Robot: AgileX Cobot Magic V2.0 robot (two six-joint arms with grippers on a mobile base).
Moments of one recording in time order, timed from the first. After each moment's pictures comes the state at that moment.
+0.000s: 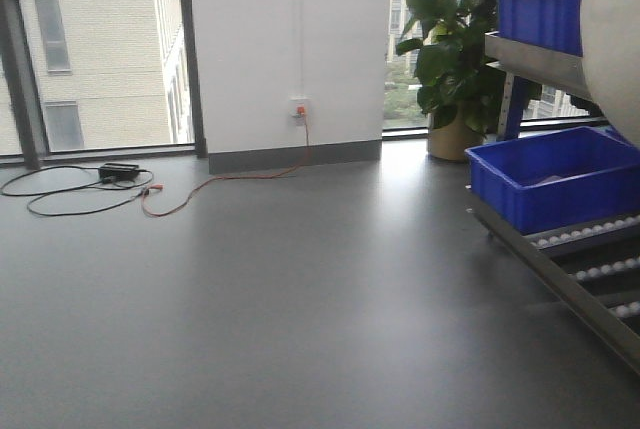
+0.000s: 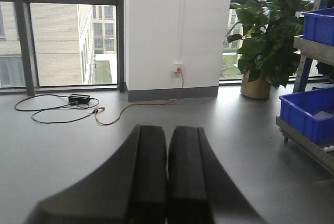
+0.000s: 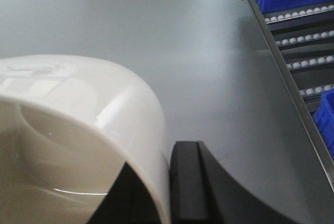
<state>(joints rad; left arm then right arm) -0.10 -0.01 0.01 -0.07 0.06 0.02 0.12 0.58 -0.70 -0.01 0.70 0.11</state>
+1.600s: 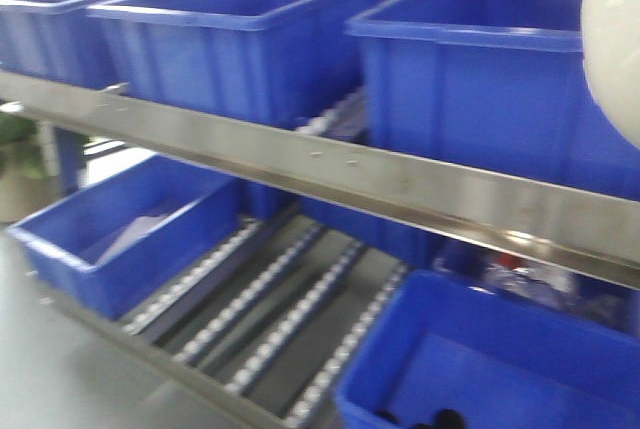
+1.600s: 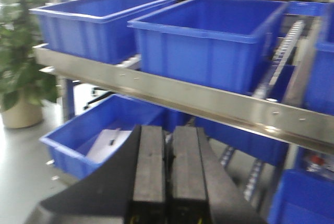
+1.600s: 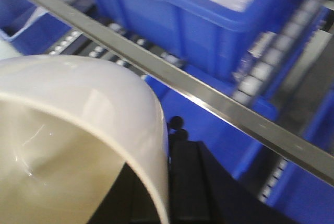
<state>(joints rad) -0.10 -0.01 0.01 -0.07 0.06 0.02 0.12 0.58 -0.70 -0.01 0.70 0.11</state>
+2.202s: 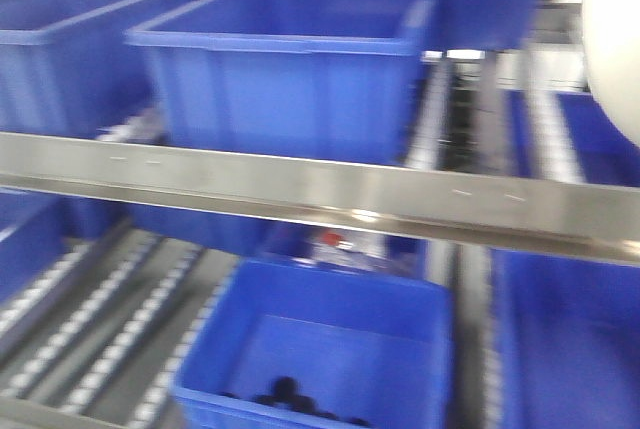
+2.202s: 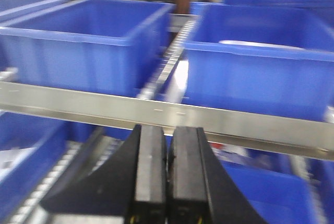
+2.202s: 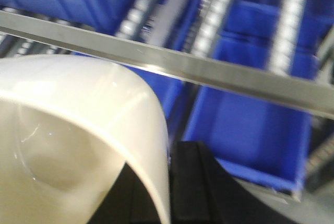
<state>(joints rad) -0.10 -0.01 0.01 -0.07 0.06 0.02 0.12 0.58 -0.70 -0.01 0.70 0.11</state>
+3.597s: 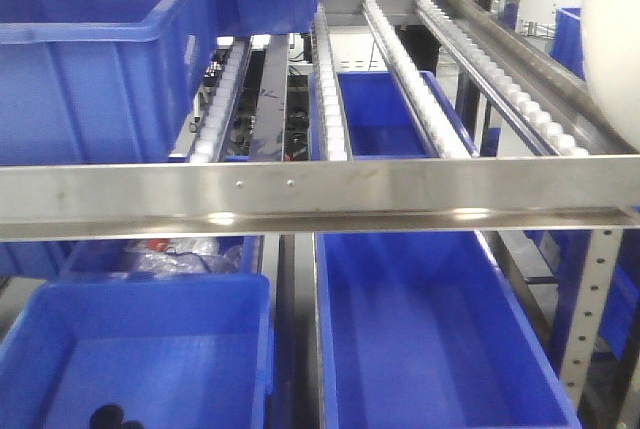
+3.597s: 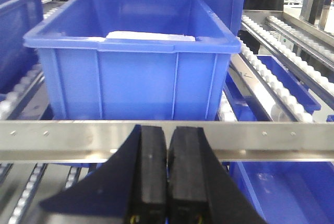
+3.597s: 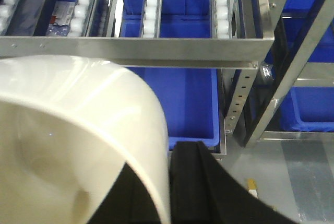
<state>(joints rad) -0.10 -0.01 0.01 -0.07 0.06 0.02 0.12 0.58 -0.70 -0.01 0.71 0.11</state>
